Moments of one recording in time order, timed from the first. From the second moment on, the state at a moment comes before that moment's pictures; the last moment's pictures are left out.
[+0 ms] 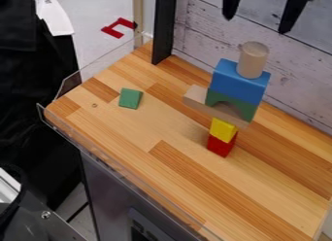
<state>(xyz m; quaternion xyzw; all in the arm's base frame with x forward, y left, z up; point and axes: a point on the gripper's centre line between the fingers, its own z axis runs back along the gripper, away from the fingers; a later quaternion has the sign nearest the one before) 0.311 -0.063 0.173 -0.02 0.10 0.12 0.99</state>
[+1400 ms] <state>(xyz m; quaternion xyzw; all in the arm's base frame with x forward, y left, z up) 0.308 -0.068 0.136 -0.04 0.13 0.13 0.98</state>
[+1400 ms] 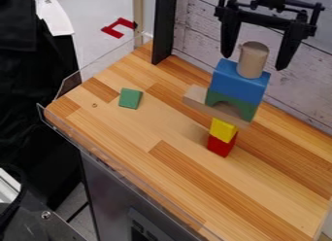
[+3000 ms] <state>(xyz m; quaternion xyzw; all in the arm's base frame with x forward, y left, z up) 0.316 0.052 0.127 -0.06 0.09 0.25 0.96</state>
